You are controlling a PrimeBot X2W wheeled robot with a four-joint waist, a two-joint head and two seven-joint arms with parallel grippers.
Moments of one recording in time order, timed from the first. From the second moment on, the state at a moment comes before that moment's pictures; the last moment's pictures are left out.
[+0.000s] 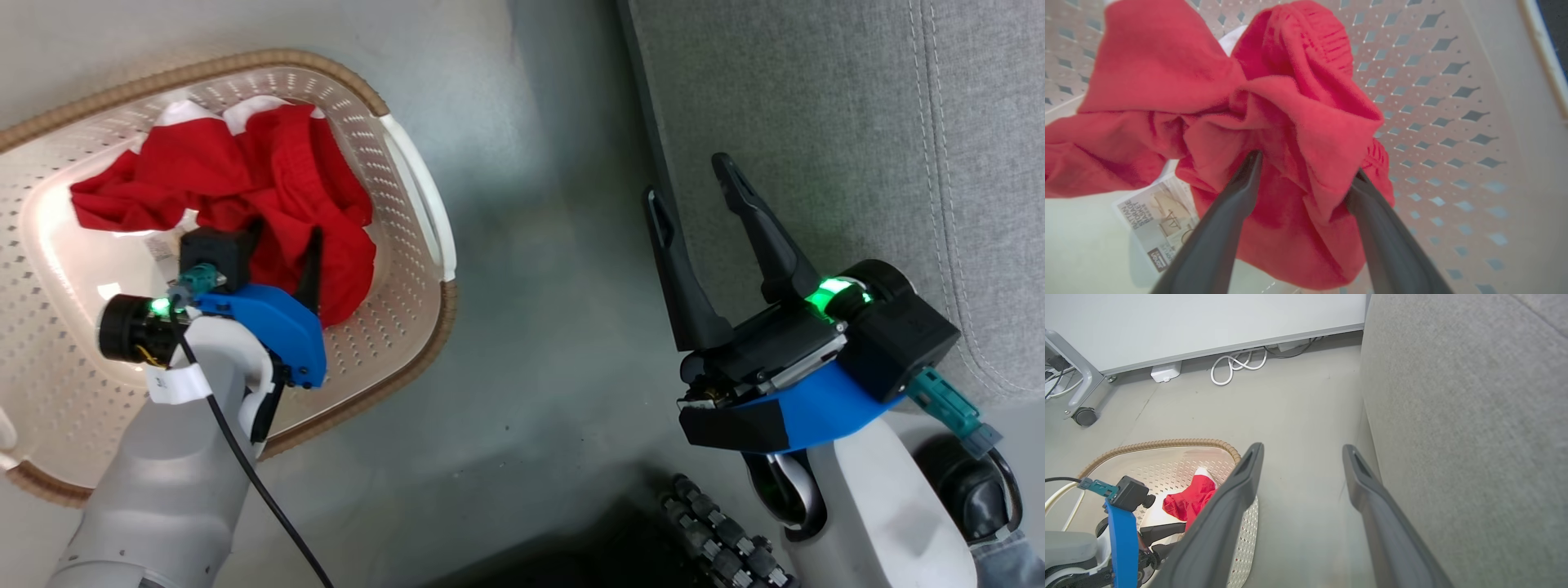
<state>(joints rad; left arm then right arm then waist) -0.81 0.20 -0.50 1.10 -0.44 -0.13 -0.25 -0.40 -0.05 0.28 0.02 0.23 0.13 -0.25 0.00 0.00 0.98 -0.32</state>
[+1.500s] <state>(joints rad) -0.78 0.21 -0.63 1.15 -0.58 -0.13 -0.26 -0.42 -0.05 0.29 0.08 0.24 0.13 -0.26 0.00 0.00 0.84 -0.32</state>
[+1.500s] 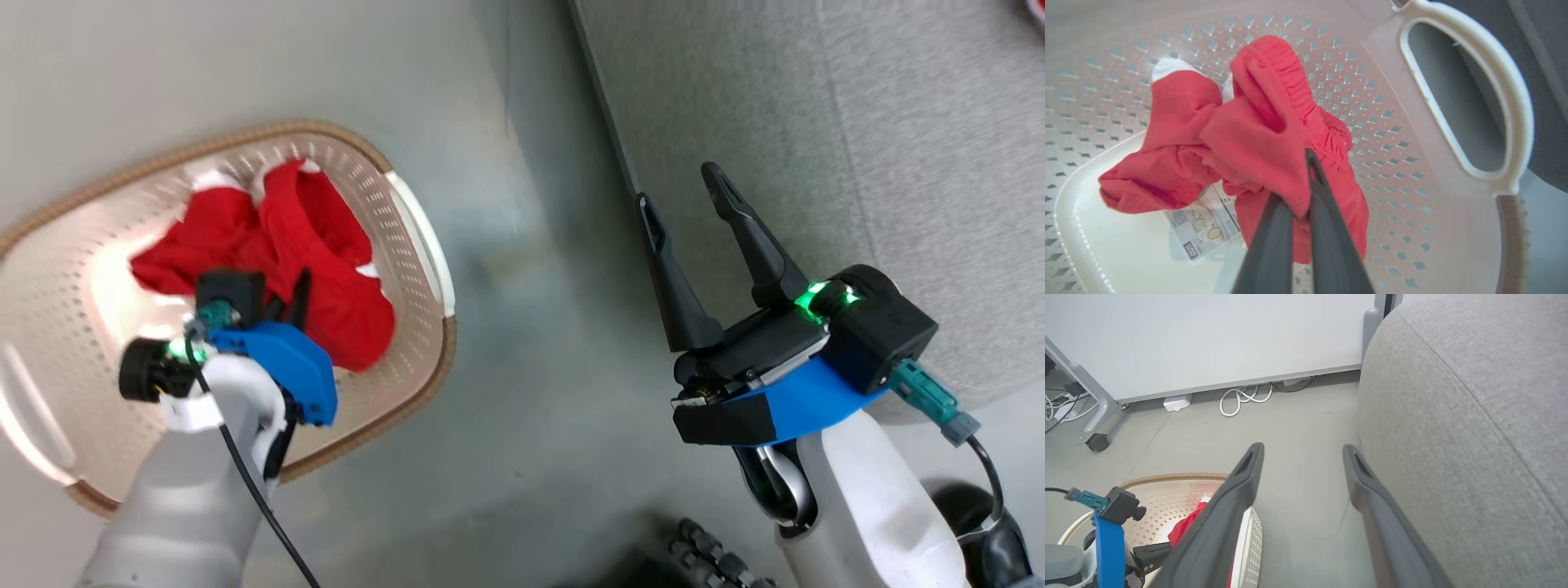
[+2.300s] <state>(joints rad) -0.47 0.11 -0.68 0.93 -0.62 -0.13 -0.26 -0.20 -0.05 0.22 0.14 0.19 0.13 -0.18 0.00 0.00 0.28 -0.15</state>
